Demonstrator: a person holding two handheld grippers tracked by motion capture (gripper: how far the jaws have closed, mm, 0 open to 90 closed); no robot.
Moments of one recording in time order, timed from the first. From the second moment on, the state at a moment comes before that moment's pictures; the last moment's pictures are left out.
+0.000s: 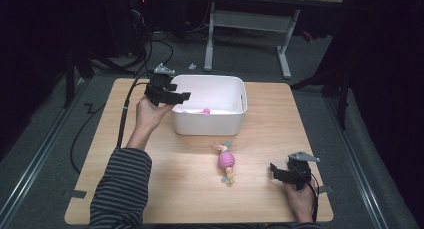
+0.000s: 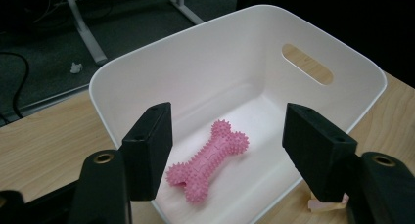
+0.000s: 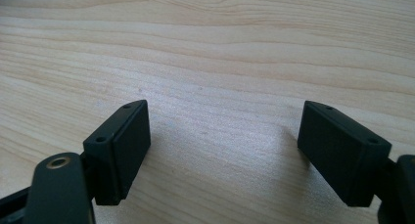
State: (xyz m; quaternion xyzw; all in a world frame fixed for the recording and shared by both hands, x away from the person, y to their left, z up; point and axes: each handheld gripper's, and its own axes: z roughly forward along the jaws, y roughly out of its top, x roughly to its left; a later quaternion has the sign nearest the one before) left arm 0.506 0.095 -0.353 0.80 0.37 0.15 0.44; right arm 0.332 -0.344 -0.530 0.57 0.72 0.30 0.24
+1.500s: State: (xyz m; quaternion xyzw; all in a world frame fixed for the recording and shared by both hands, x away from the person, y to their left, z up) left arm 0.428 0.164 -0.362 0.78 0.39 0.18 0.45; right arm 0.332 -0.344 -0.530 0.57 0.72 0.30 0.24
